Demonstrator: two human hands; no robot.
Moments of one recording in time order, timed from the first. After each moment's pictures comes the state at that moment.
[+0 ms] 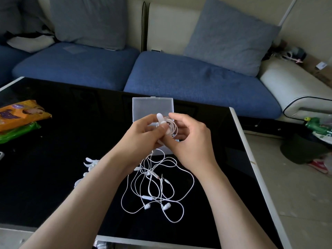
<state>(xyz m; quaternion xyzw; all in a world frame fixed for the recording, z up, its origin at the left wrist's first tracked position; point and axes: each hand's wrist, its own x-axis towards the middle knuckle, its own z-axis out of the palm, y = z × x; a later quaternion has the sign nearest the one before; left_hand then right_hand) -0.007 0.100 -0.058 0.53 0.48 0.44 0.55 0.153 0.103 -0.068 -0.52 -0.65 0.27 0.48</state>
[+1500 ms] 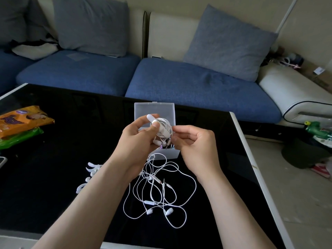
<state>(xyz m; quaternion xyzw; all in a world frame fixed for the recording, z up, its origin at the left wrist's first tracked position) -0.005 0.098 -0.056 0.36 0.47 0.55 0.59 0.156 0.101 -0.072 -0.53 -0.57 0.37 0.51</state>
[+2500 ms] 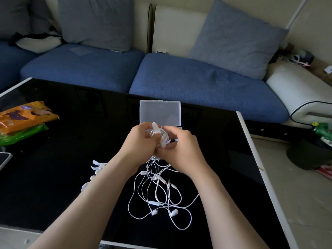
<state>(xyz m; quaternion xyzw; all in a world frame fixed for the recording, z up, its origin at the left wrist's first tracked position) -0.025 0.118 -0.076 0.48 0.60 0.42 0.48 0.126 0.119 -0.083 -0.54 -0.67 0.37 0.35</state>
